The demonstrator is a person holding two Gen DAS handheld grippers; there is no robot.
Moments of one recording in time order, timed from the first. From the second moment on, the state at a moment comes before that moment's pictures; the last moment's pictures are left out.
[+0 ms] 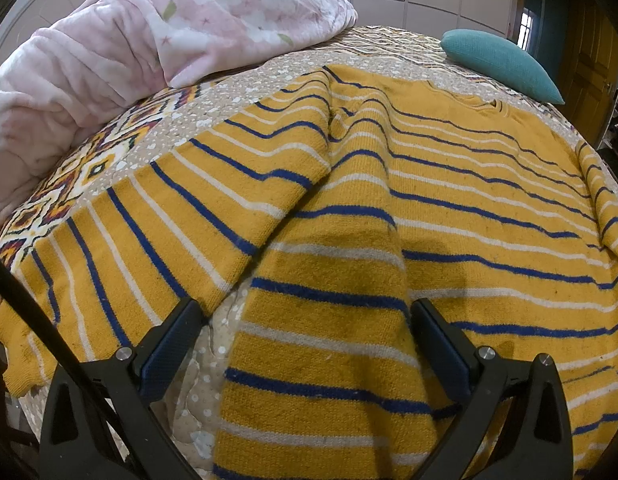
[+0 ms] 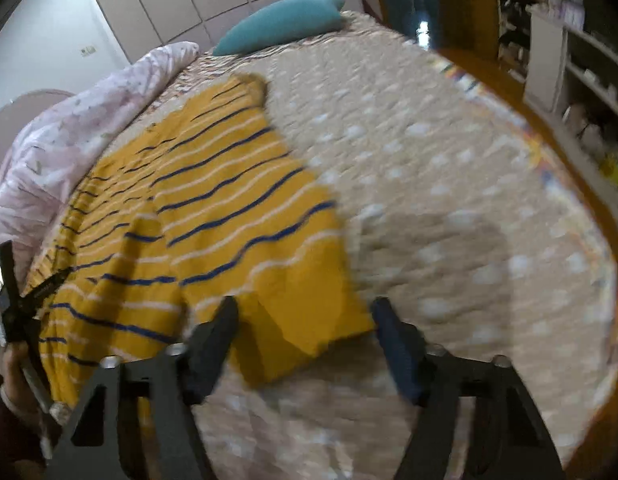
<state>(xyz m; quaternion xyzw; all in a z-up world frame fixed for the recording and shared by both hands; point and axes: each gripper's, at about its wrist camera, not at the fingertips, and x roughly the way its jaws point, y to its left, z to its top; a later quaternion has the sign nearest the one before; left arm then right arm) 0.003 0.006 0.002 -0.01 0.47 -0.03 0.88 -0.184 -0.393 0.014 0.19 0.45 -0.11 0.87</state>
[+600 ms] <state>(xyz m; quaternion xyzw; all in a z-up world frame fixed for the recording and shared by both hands) -0.025 0.104 0.089 -0.09 0.43 -0.07 0.90 -0.185 -0.559 0.107 0.22 0.38 -0.34 0.83</state>
